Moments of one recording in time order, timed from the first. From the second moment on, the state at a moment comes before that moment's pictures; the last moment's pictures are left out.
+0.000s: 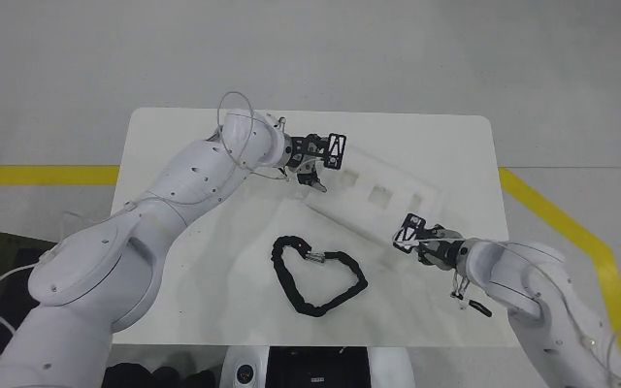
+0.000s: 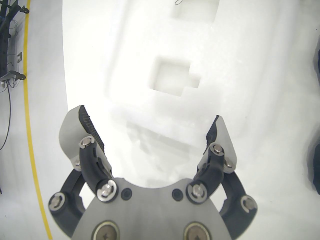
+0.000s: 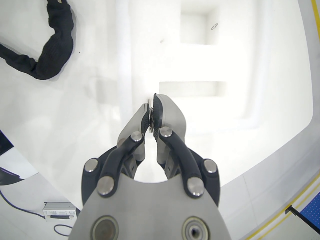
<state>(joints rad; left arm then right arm) 0.21 -1.33 -0.30 -0.77 1.60 -0.85 0.27 -1.41 -0.93 1.40 -2.07 -1.14 -0.63 0.99</state>
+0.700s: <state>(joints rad) 0.21 -1.37 -0.31 -0.70 1.68 -0.85 0.33 -1.57 -0.90 1.69 -2.02 -0.85 -0.69 0.83</state>
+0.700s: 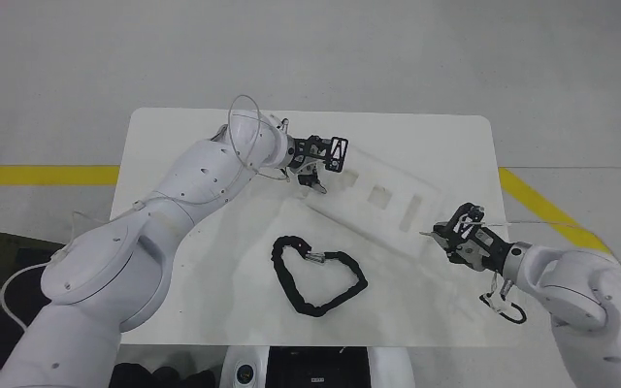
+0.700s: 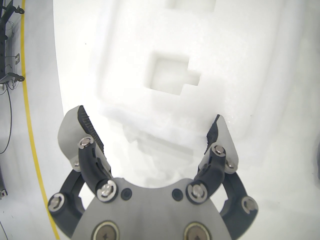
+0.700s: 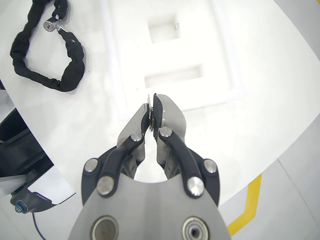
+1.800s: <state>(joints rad) 0.28 -1.04 -0.26 -1.16 1.72 -1.01 0.81 -1.66 -0.88 1.76 -1.95 -0.54 -0.83 0.63</state>
